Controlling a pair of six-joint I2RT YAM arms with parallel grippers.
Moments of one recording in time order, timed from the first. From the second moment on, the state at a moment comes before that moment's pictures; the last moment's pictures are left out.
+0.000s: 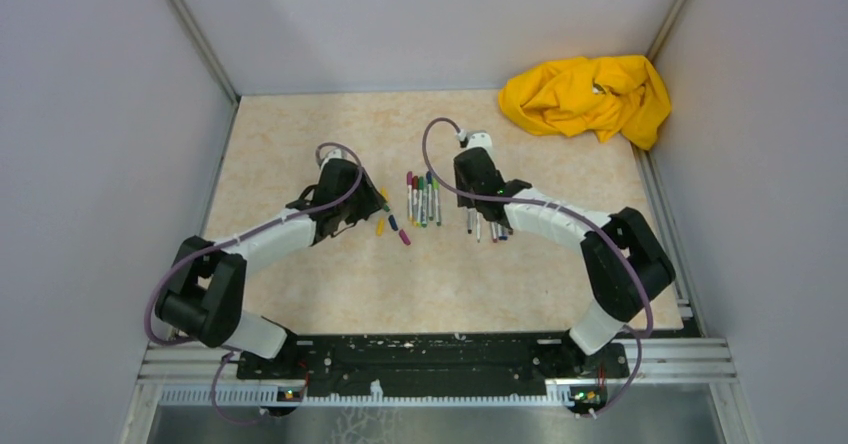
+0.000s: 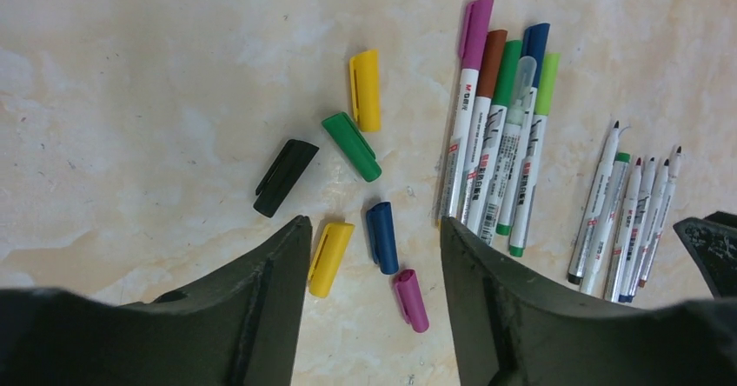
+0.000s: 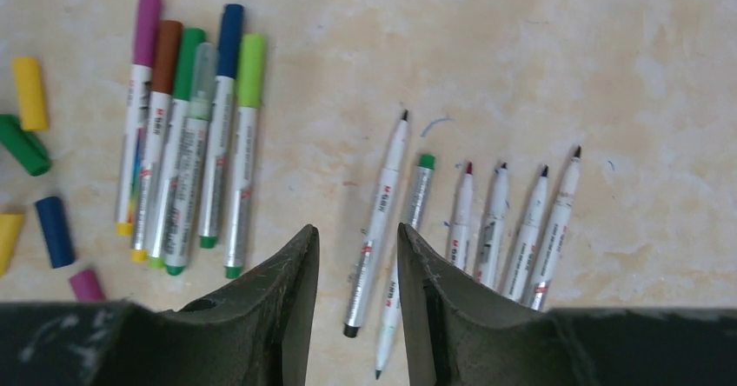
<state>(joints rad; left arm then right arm) -0.47 1.48 0.78 -0.02 -0.15 -0.78 0.64 1.60 0.99 -0.15 0.36 0.33</state>
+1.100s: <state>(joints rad) -0.47 1.40 0.78 -0.02 -0.13 -0.78 0.73 1.91 1.23 -0.21 0.27 0.32</state>
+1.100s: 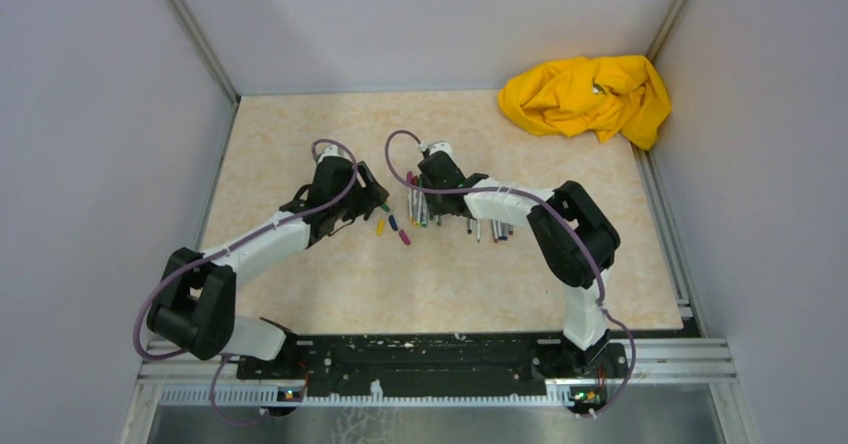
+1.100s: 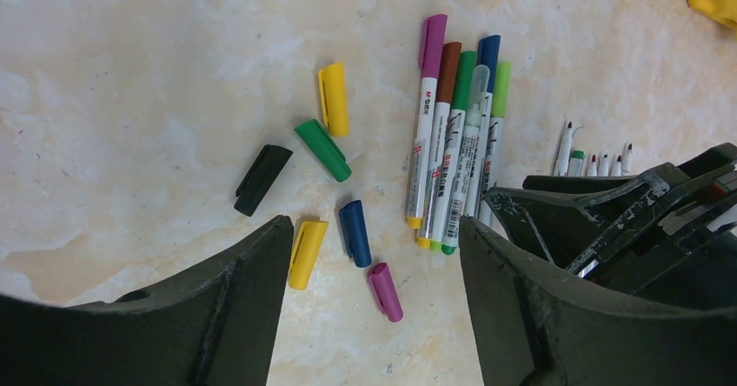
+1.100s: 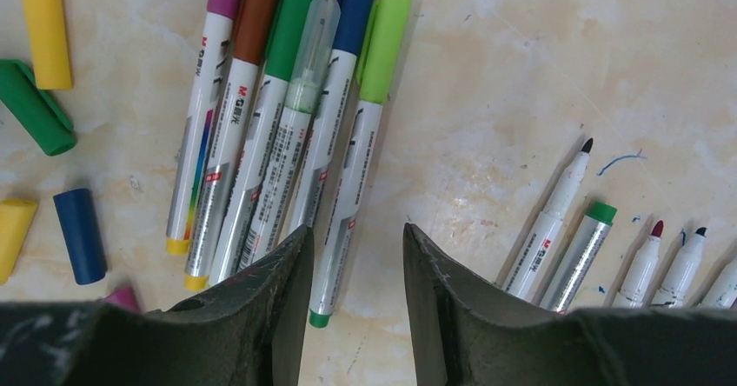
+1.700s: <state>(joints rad) -0.47 1.39 0.78 -0.02 -0.13 -0.78 0.74 1.97 1.28 -0.24 0.28 0.33</state>
